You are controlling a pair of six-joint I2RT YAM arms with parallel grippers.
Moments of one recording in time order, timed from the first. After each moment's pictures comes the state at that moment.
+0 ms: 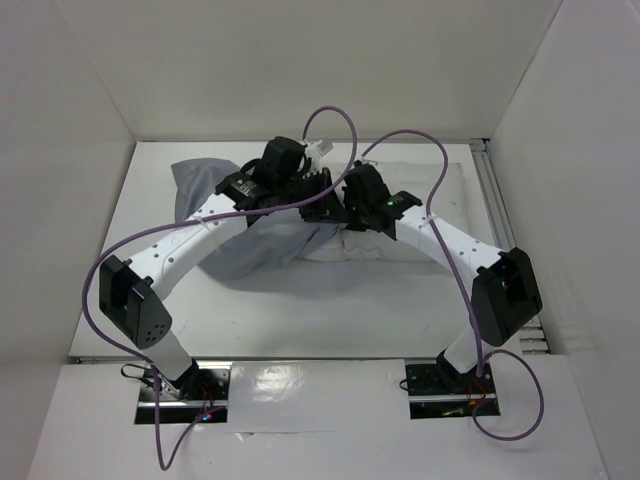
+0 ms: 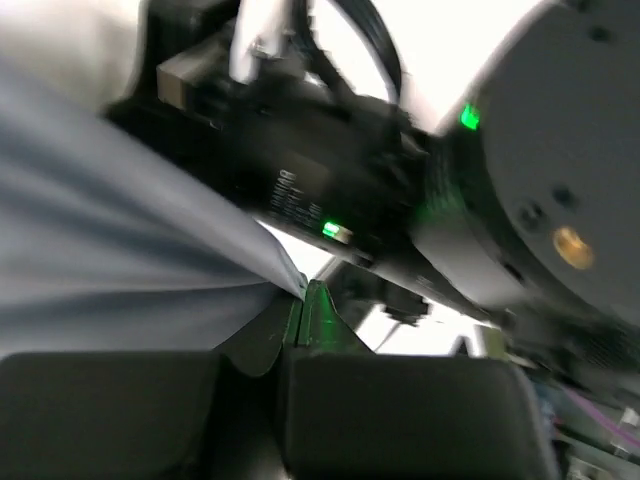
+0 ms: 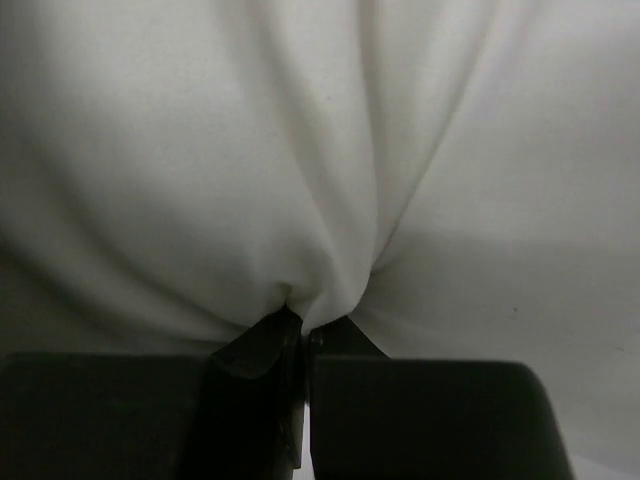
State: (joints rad) left arm -0.66 1.64 1.61 -0.57 0.46 -0.70; right arm 0.61 1.59 1.28 -0.49 0.16 0.60
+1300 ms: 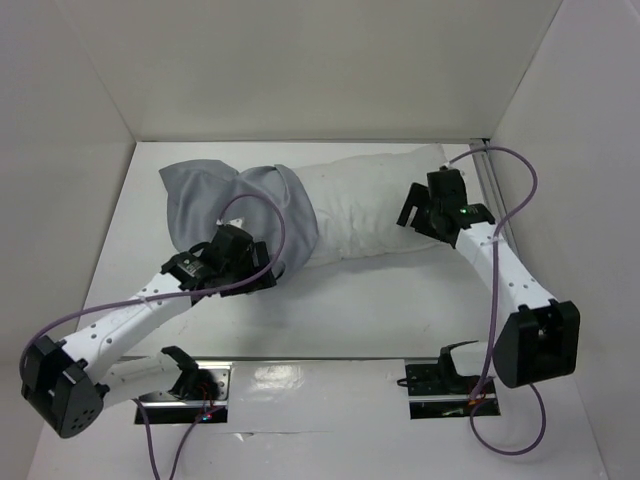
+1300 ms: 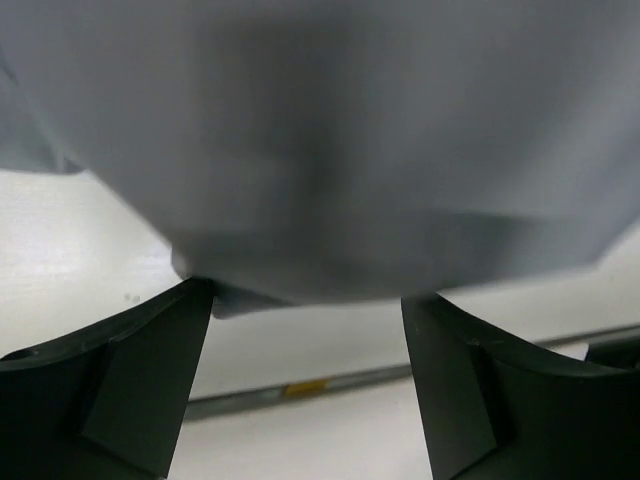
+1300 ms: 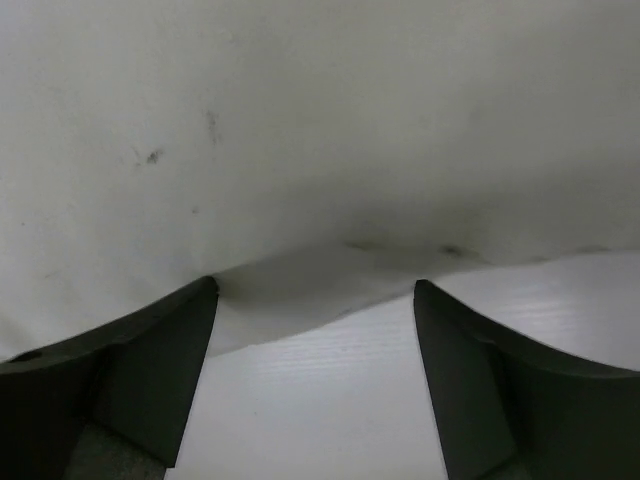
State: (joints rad) left arm -0.61 1.05 0.84 -0.74 -0.09 -0.77; right arm 0.18 1.28 1.08 -0.63 0.16 0.50
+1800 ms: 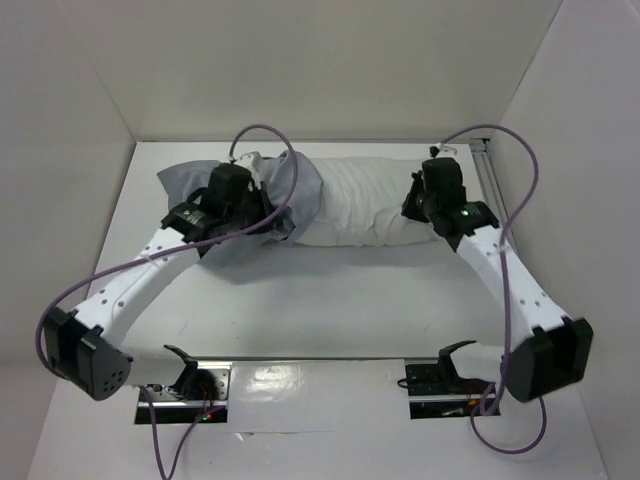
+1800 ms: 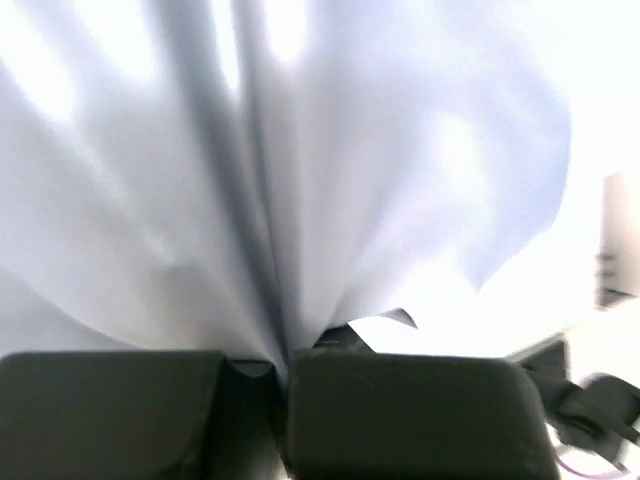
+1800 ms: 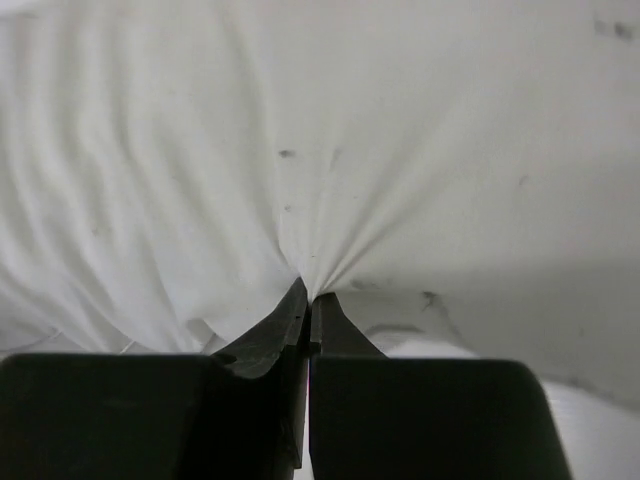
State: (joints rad) left arm -0.51 1.32 1.20 -0.59 0.04 -0.61; right arm 0.28 1.28 1.13 -0.52 0.15 0.46
